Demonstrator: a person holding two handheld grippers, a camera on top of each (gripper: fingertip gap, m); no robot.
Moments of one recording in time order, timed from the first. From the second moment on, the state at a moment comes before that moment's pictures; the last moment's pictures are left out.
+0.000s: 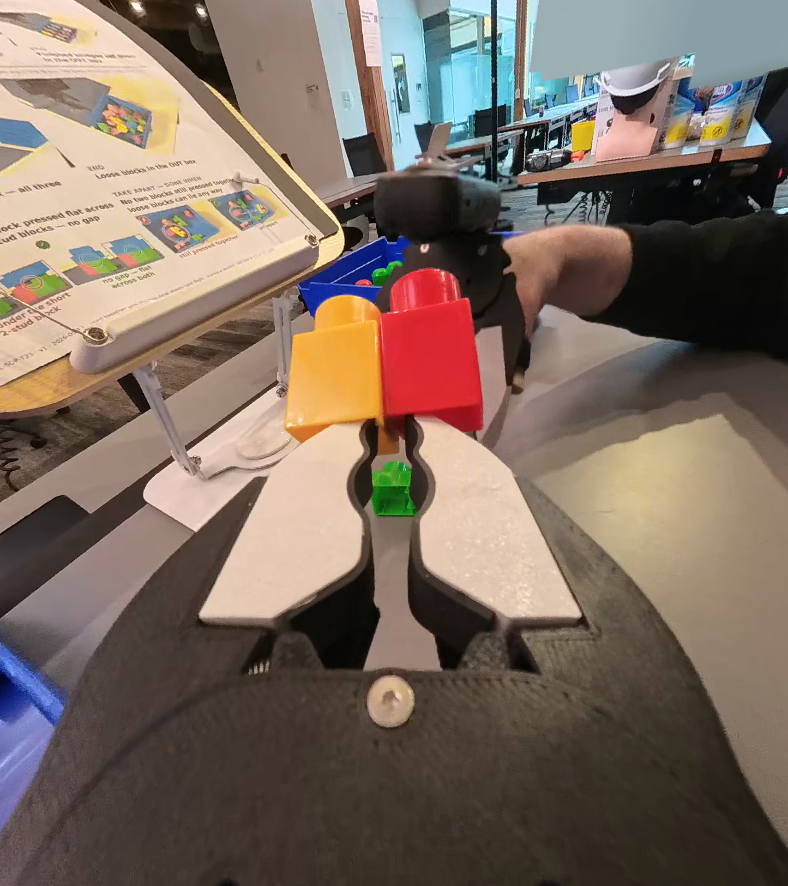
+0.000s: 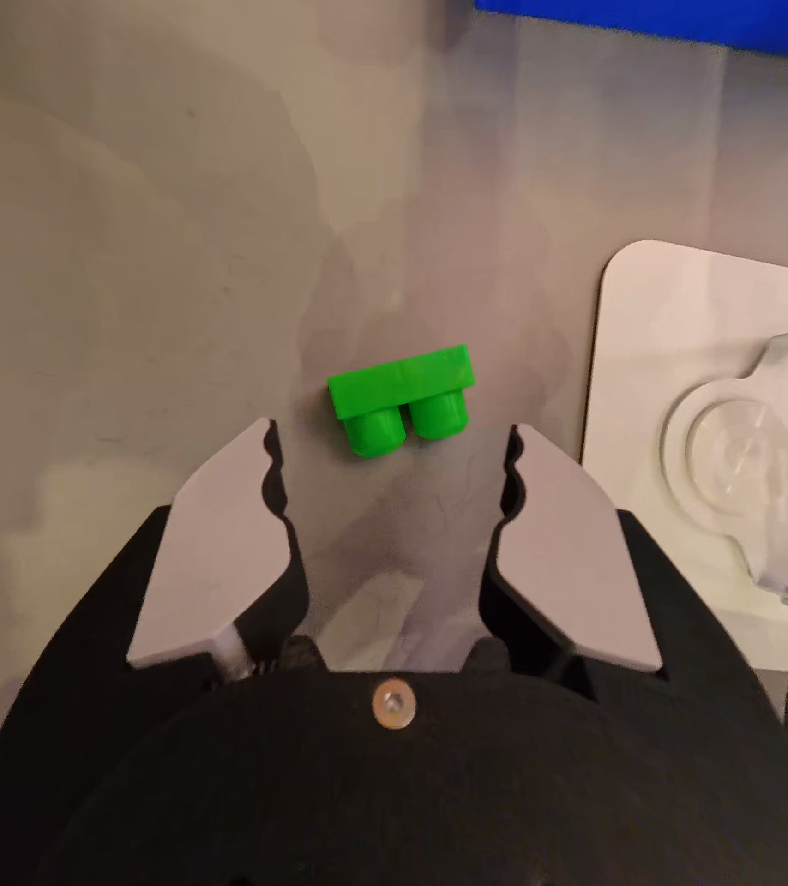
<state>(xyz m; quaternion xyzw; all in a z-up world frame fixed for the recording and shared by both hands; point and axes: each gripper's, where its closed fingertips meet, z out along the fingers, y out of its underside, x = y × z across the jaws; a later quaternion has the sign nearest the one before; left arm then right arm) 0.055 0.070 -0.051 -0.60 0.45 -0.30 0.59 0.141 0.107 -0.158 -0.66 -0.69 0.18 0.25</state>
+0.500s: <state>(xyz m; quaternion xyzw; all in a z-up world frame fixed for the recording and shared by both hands) 0.058 0.070 -0.054 -0.60 0.45 -0.32 0.58 0.116 0.111 -0.205 -0.61 -0.72 0.24 0.20</state>
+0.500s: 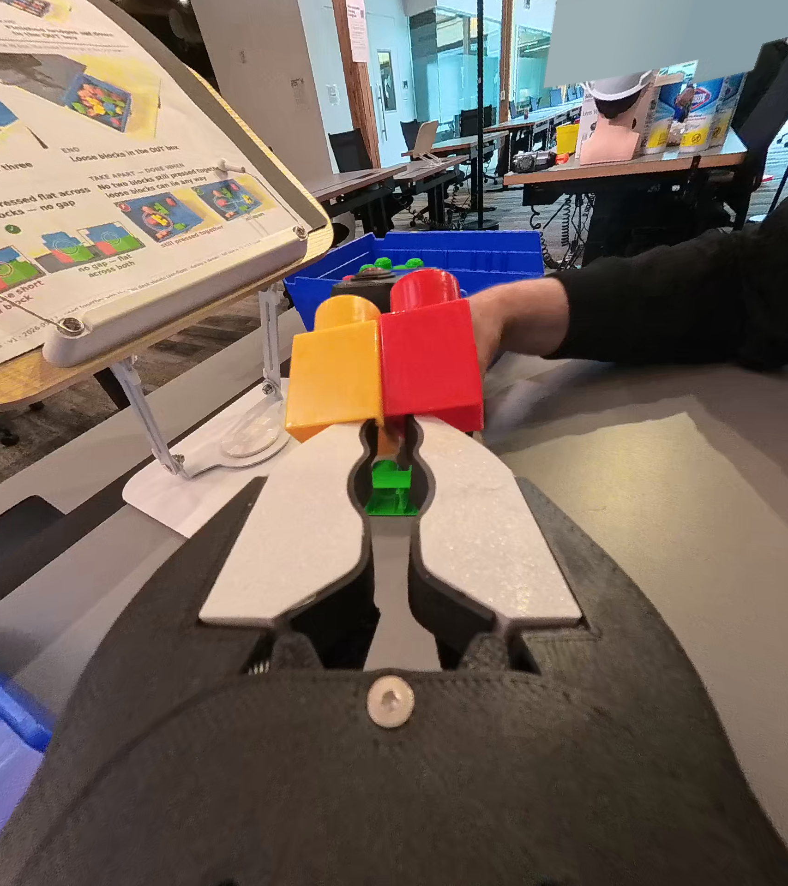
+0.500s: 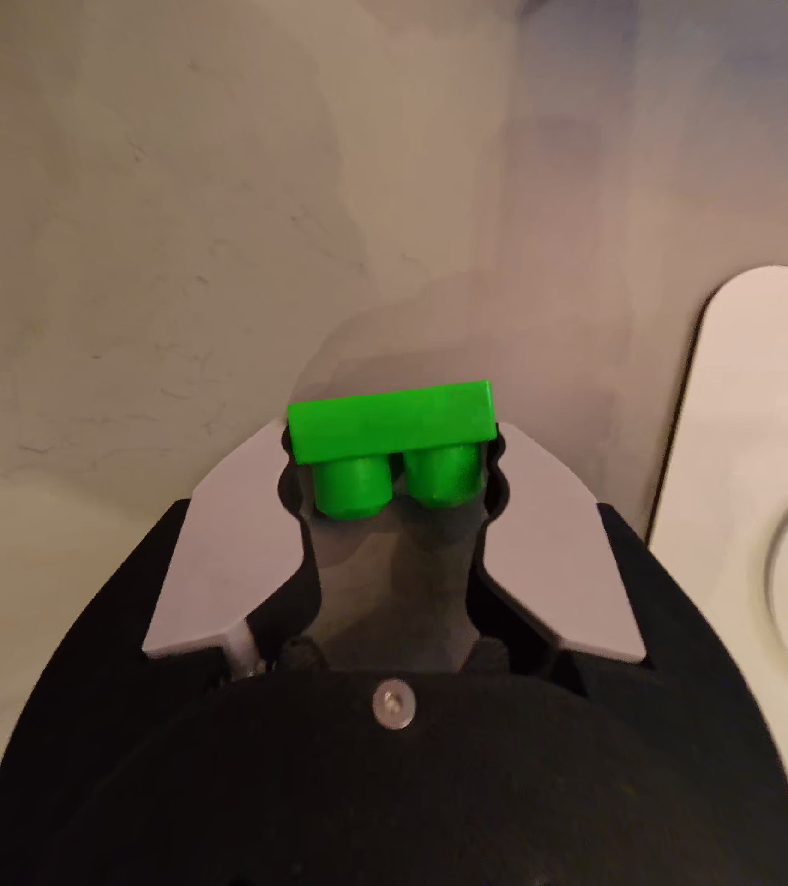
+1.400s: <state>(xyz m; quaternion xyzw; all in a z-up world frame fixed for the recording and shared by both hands) 0.045 0.068 -0.062 -0.59 0.60 -0.05 0.54 0.082 0.078 -0.066 -0.50 -0.74 0.22 0.39</state>
